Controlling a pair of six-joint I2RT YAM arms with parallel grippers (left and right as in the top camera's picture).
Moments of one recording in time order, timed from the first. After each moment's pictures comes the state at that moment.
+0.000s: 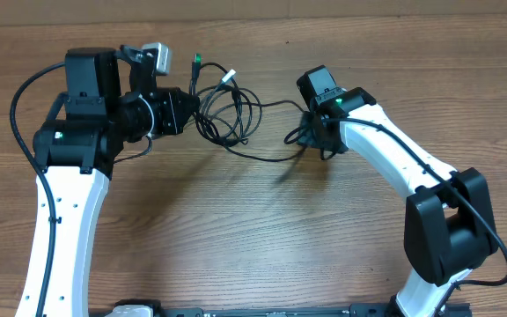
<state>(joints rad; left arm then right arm) -0.04 1.38 1.43 -0.85 0.58 -0.21 0.41 1.90 1.43 -0.88 0.12 0.65</state>
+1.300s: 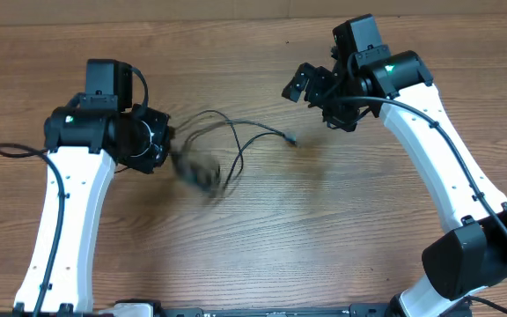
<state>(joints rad) -0.04 1.47 1.44 -1.18 0.22 -1.26 0.32 1.79 1.72 -1.05 -0.29 0.73</state>
